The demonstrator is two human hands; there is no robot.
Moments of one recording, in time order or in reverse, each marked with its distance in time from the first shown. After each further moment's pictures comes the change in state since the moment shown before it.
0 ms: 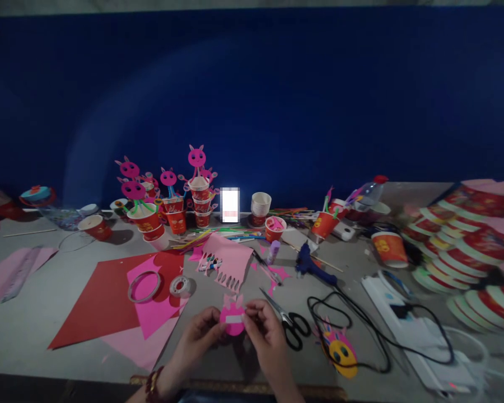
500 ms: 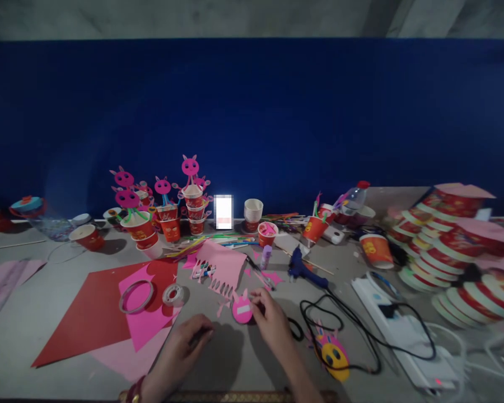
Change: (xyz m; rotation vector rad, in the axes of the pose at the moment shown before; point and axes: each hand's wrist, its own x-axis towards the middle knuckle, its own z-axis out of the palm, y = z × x) left_hand -0.010 0.016 -0.024 0.808 -0.025 0.282; right_hand 0.049 0.018 -0.041 -0.465 -0.075 -0.134
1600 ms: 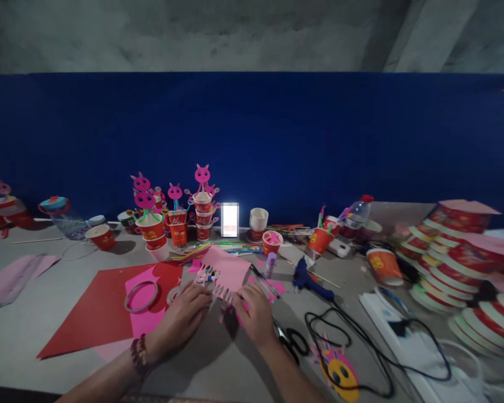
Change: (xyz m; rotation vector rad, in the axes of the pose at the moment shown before) left_hand 0.039 -0.025 -0.036 0.483 0.098 0.366; right_hand 0.030 -0.036 0.032 -0.157 0.159 -0.567
